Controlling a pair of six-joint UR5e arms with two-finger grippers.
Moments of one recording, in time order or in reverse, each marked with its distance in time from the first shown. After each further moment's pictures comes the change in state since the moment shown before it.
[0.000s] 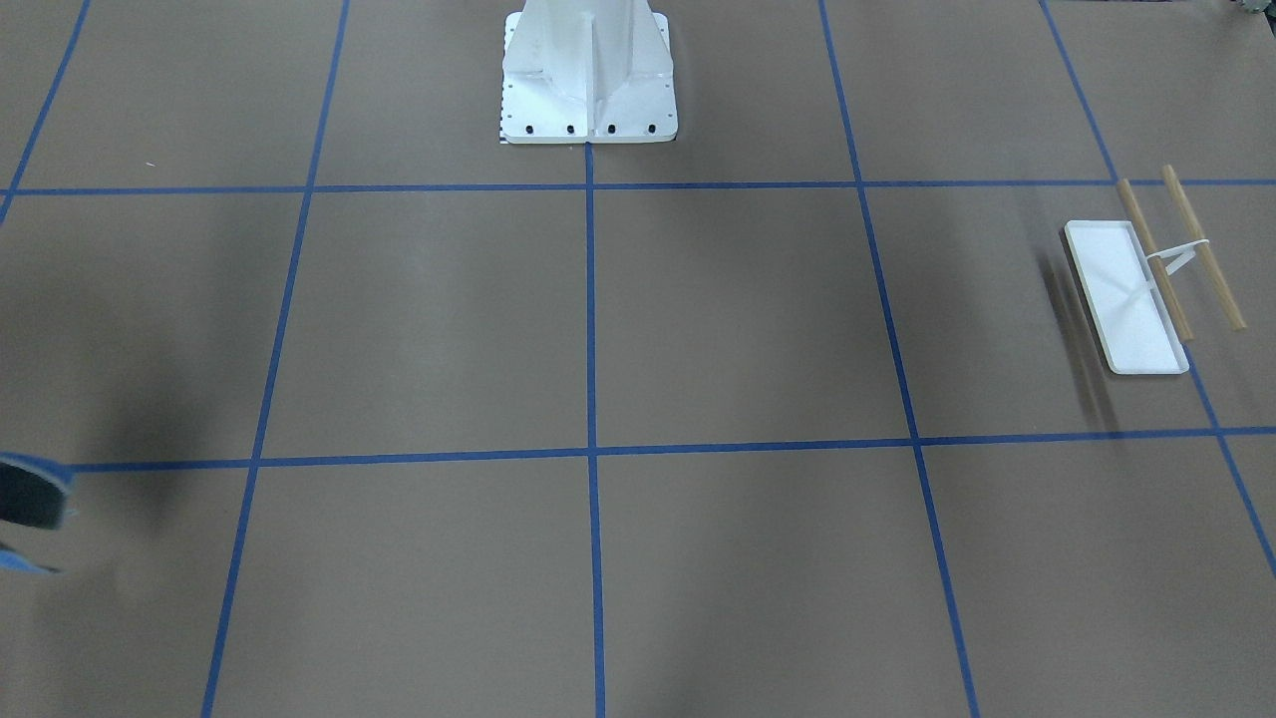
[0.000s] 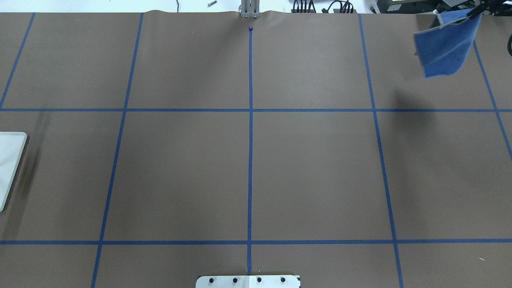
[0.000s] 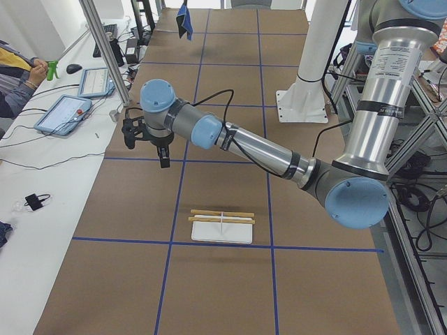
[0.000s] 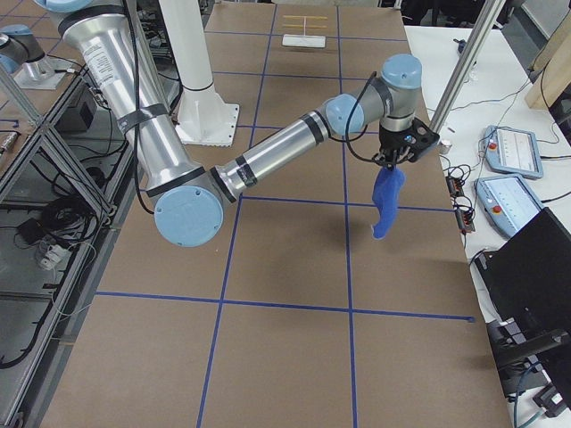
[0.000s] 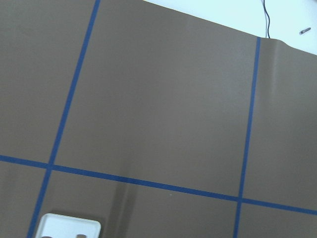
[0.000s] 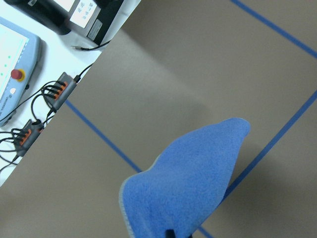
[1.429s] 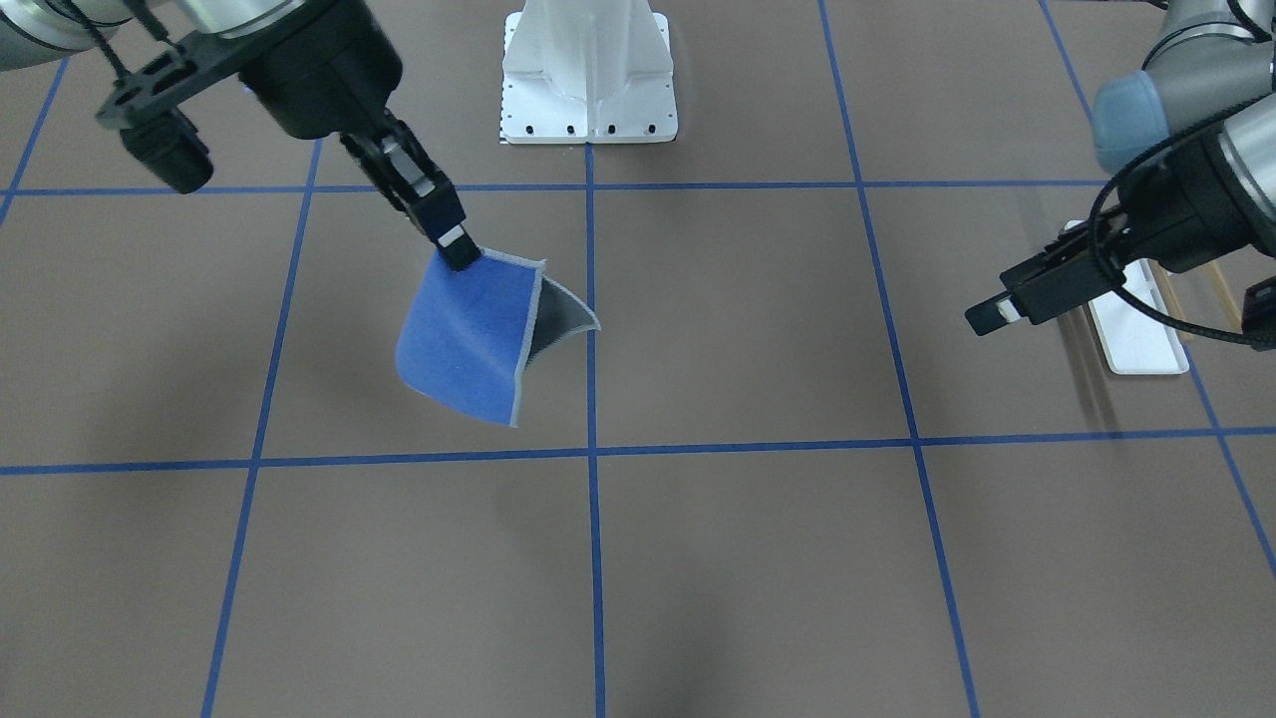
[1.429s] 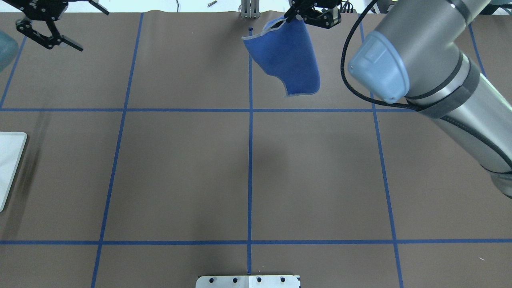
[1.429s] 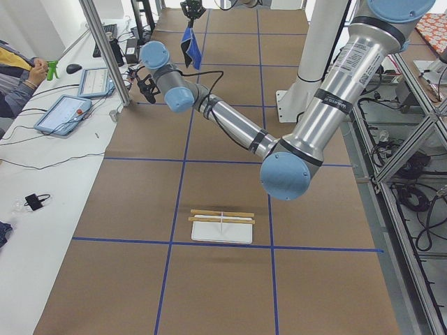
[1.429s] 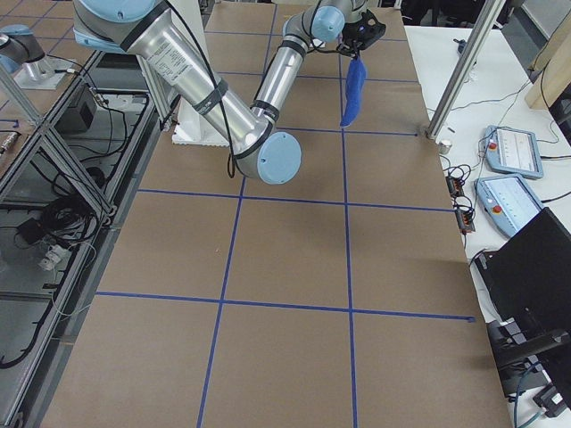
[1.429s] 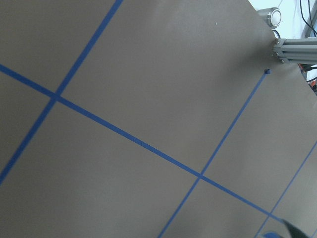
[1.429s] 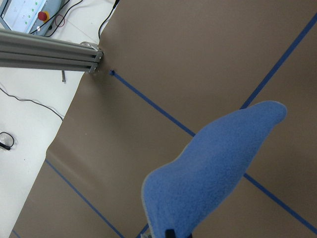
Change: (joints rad) left arm 0.270 -0.291 0.087 -0.337 -0.122 -1.031; right arm -0.414 0.417 0.089 -0.005 -0.204 0.627
